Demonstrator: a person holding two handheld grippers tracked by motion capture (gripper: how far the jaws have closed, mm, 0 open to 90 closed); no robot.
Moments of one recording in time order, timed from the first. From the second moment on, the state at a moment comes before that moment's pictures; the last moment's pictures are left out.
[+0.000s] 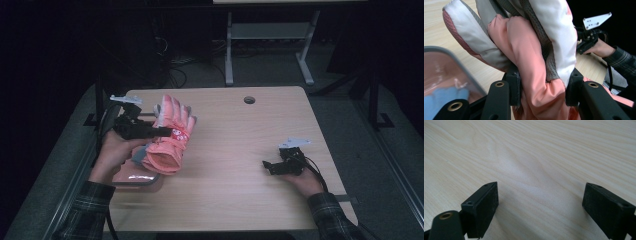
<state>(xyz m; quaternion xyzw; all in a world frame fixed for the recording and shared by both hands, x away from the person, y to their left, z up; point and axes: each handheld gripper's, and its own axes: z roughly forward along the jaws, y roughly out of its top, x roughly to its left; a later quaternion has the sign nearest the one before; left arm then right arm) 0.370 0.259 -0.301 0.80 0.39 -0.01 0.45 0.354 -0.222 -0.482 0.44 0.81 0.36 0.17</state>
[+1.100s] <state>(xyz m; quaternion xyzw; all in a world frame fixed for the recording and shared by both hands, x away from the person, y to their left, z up) 0.404 0.334 -0.386 0.79 0.49 -0.01 0.37 0.355 -0.222 -0.482 0.44 0.81 0.36 0.17</state>
